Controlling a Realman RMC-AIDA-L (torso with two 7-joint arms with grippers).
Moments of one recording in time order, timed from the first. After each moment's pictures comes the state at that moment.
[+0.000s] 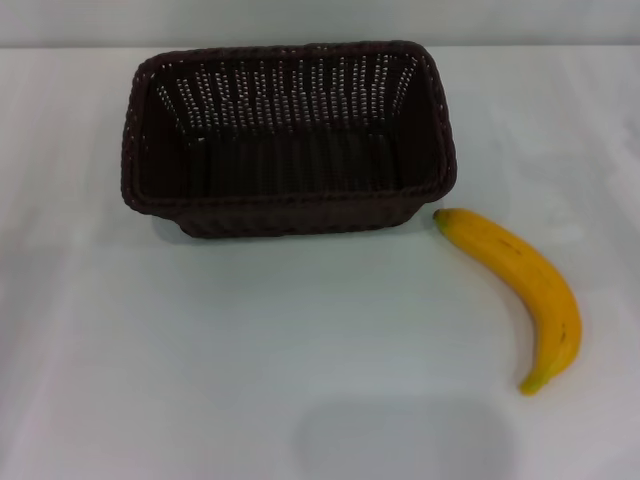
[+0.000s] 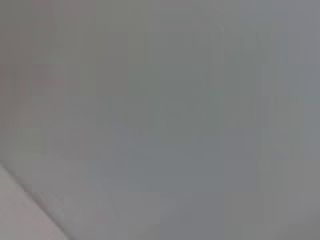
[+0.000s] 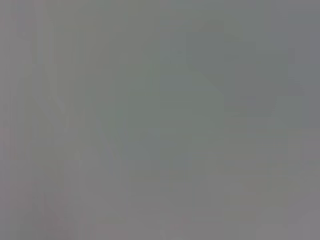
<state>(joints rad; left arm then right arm) -0.15 -2.08 0.52 0.45 -2.04 -1.31 1.59 0.38 1.94 1.87 0.30 -0.33 1.21 -2.32</state>
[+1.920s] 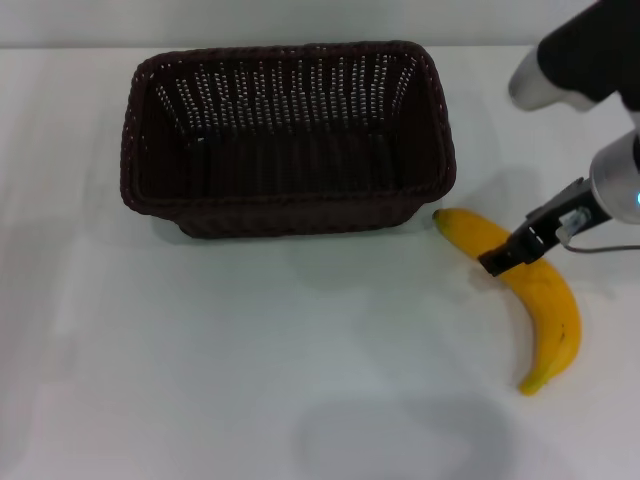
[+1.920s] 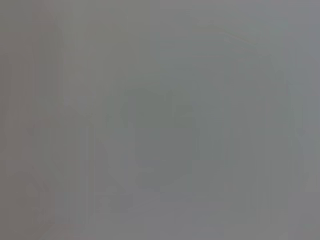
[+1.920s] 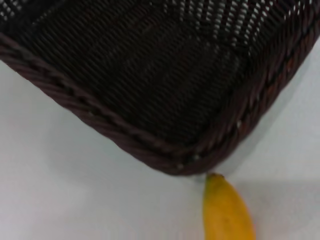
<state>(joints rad) -0.28 -2.08 0.52 0.27 -2.41 -1.30 2.34 0.54 2.01 1.51 1.51 -2.62 1.43 -0.28</state>
